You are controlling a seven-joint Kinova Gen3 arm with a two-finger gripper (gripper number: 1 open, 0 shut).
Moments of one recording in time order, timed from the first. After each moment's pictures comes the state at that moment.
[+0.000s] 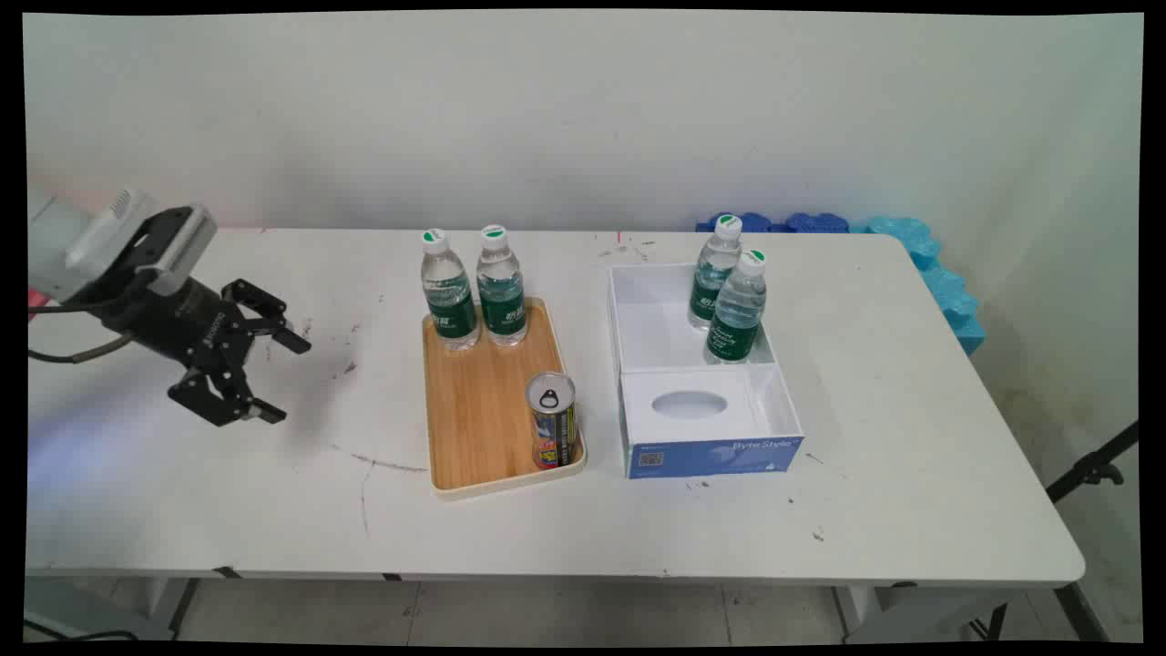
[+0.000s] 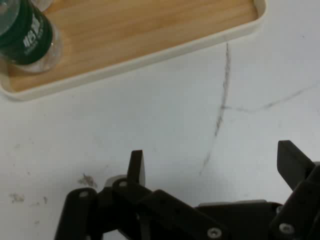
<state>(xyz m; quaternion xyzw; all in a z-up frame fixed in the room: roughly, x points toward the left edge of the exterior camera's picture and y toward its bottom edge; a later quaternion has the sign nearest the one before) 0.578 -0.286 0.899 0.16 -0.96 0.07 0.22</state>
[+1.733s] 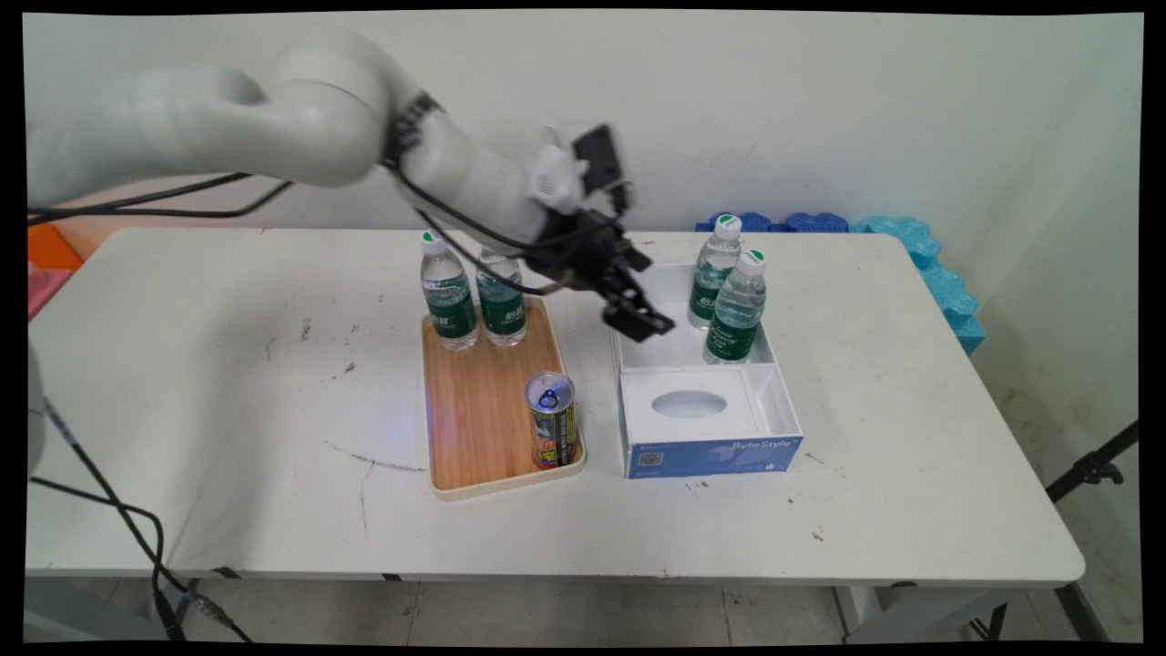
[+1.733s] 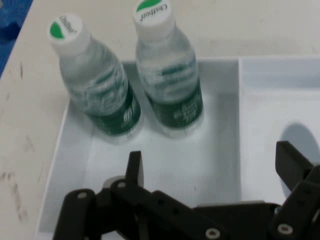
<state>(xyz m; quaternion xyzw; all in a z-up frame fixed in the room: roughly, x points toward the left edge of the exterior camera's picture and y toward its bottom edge) 0.256 -0.448 0.897 0.21 -0.90 0.17 0.33</state>
